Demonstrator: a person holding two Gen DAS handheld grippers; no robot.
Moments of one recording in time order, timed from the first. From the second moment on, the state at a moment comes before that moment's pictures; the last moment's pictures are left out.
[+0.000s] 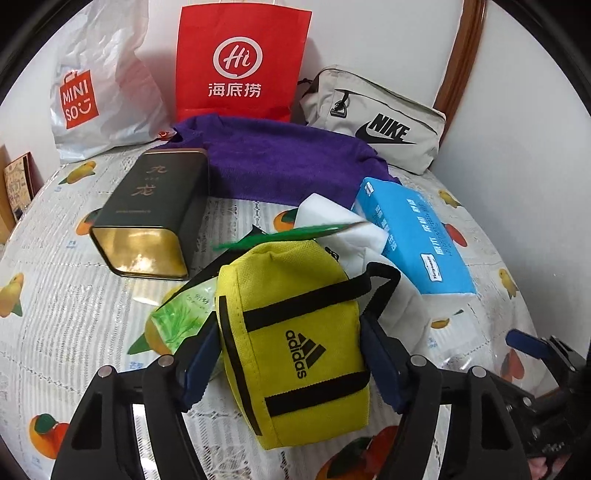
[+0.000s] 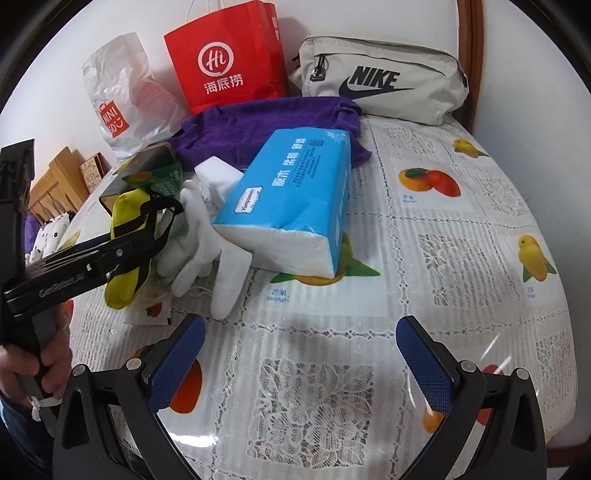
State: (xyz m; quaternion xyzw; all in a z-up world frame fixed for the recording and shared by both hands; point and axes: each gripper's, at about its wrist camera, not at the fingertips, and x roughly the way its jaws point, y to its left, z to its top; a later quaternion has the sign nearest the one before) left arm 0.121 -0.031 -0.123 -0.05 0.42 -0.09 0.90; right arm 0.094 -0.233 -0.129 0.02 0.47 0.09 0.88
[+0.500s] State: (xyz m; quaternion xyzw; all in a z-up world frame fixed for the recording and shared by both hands) left arm 0.096 0.005 -0.121 -0.08 0.44 -0.12 0.89; right arm 0.108 -0.178 -0.124 0.02 0.46 0.17 0.87
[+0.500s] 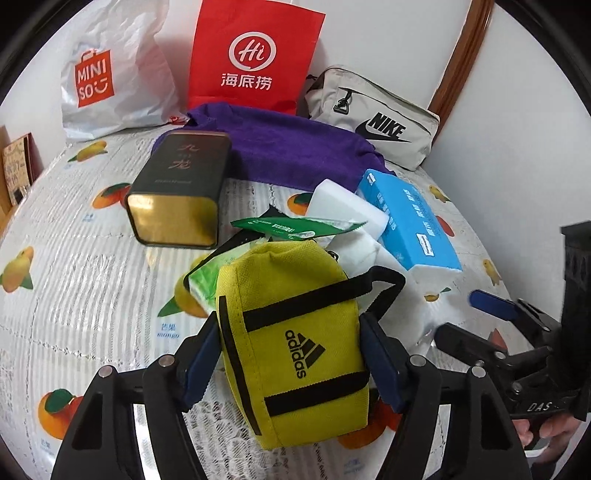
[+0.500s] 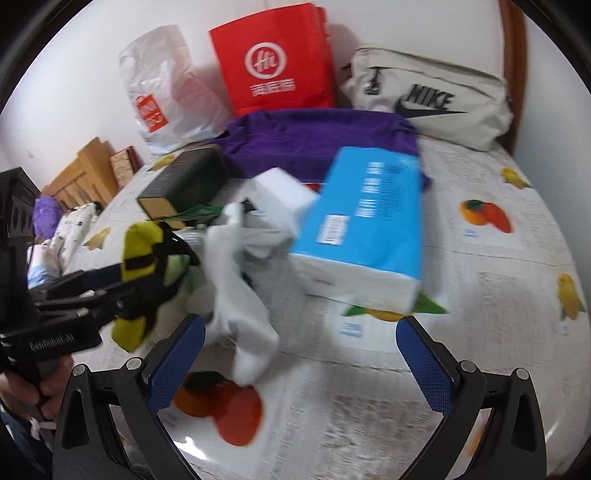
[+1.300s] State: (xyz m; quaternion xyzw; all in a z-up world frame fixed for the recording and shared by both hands) left arm 0.088 0.059 -0.109 -0.12 0.42 -0.11 0.89; right arm 0.110 -0.171 -0.108 0.00 0.43 0.19 0.88
